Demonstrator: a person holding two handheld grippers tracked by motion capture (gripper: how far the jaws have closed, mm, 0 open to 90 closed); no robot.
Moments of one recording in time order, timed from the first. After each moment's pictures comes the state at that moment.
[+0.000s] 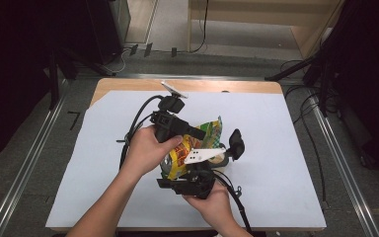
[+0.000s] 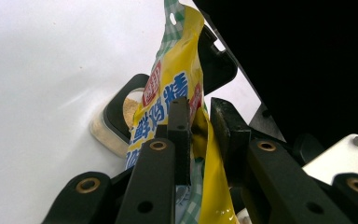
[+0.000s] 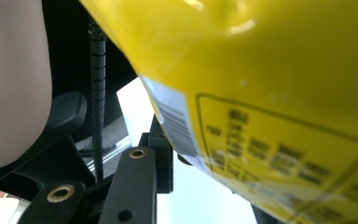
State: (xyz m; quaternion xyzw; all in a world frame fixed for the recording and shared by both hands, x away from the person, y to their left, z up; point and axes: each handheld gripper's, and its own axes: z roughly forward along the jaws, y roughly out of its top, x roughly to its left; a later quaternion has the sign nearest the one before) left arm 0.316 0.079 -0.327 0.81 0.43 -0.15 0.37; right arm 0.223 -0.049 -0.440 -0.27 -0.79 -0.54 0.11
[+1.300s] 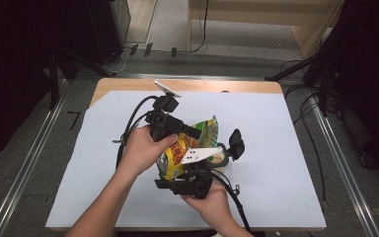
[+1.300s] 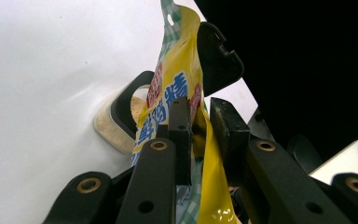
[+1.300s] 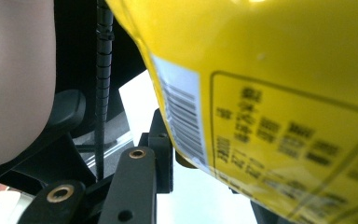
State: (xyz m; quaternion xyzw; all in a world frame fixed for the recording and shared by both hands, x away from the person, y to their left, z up) left arm 0.322 0.091 -0.333 0.80 0.45 -0.17 0.37; right arm 0.224 -0.044 -0.438 -0.26 -0.79 -0.54 0.11
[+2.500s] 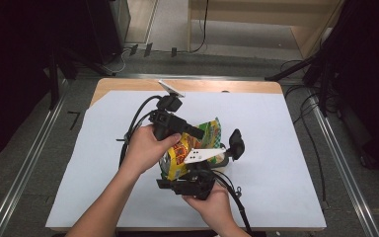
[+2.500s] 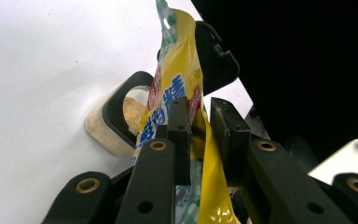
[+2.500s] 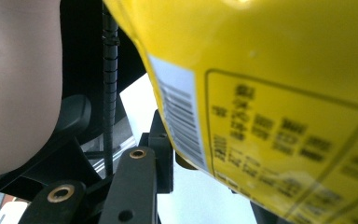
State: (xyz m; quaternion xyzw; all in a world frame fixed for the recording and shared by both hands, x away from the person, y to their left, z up) left arm 0.325 0.083 -0.335 0.80 0.44 -0.18 0.37; right arm 0.221 -0.049 -0.439 -0.29 -0.78 -0.54 0.12
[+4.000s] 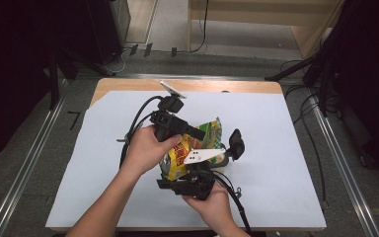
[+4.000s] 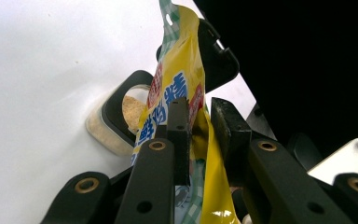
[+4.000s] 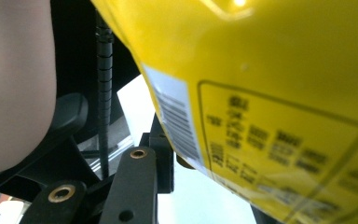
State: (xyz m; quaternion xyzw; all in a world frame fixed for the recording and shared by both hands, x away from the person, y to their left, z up) left arm 0.322 0.082 -0.332 0.80 0.44 -0.17 0.37; right arm 0.222 -0.048 -0.439 -0.28 -0.79 -0.54 0.11
